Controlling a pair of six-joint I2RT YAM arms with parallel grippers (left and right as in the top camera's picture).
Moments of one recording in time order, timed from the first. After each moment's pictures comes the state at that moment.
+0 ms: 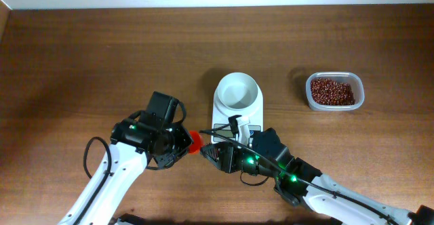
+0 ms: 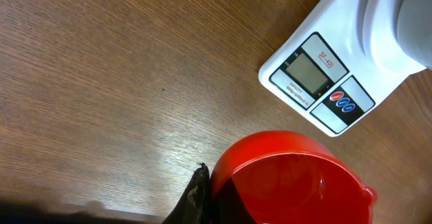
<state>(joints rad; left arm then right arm) -0.34 1.26 0.91 -0.99 0.23 -0.96 0.83 1.28 0.49 0.42 -0.41 1.01</state>
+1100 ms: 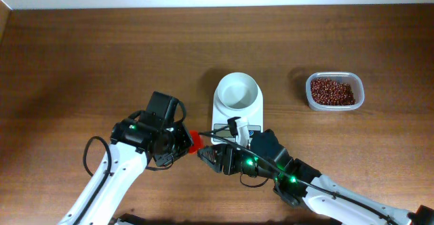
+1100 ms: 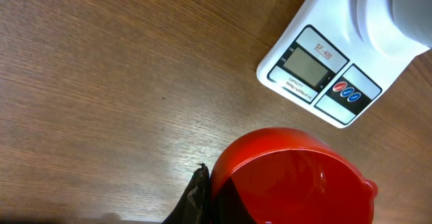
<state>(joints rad) -0.34 1.26 0.91 -0.98 0.23 -0.85 0.84 1.28 0.49 0.40 -0.38 1.01</state>
